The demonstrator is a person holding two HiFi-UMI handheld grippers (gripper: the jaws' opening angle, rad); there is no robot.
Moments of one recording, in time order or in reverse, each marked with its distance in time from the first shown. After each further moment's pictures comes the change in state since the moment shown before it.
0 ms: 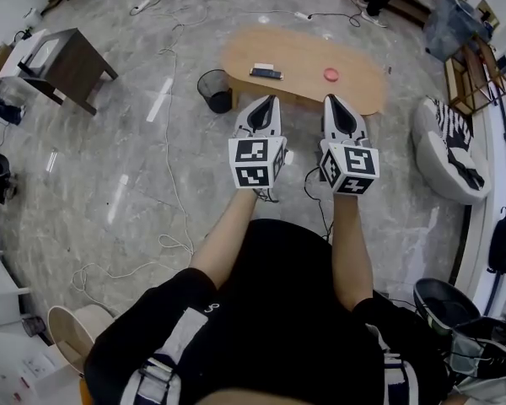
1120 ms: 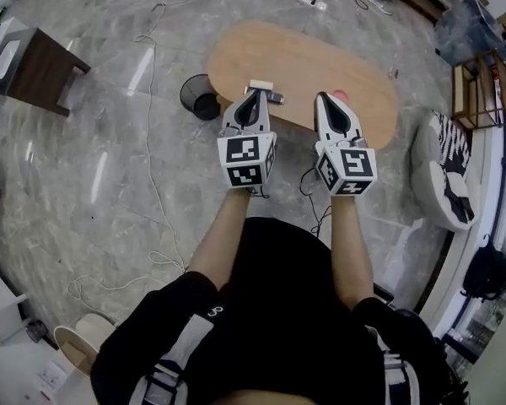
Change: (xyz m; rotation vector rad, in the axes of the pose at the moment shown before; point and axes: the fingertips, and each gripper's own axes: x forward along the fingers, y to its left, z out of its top) left arm 0.287 0.192 -0.017 -0.091 0.107 0.099; right arm 0.333 -0.059 -0.058 -0.009 0.142 0.106
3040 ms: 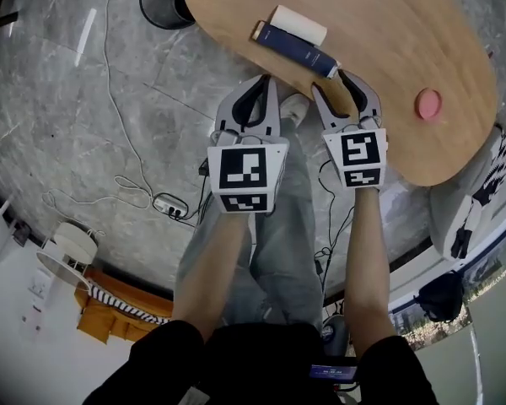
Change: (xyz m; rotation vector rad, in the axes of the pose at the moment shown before) left arm 0.235 0.134 -0.371 -0.221 0.502 0.213; right arm 0.253 -0.058 -0.488 -0.188 0.740 0.430
